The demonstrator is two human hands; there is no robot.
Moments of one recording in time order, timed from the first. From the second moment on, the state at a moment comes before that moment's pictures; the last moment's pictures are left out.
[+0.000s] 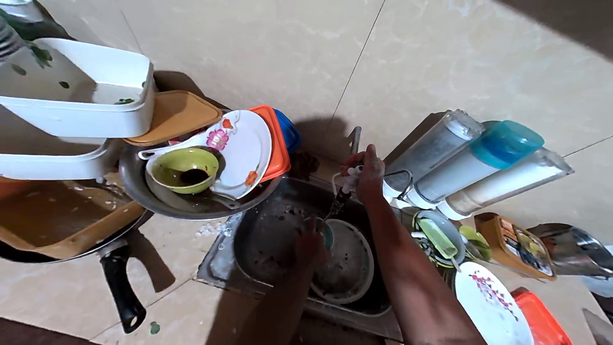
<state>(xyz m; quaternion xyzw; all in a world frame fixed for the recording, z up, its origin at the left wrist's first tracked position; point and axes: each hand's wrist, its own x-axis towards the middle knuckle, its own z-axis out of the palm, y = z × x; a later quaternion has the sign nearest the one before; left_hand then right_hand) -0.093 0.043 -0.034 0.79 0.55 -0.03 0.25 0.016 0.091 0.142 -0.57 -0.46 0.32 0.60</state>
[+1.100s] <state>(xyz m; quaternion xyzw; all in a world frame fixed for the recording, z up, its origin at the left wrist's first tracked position) -0.344 0.003 0.066 0.77 0.62 -0.05 0.12 0.012 0.082 0.132 -0.54 -0.53 0.21 0.62</state>
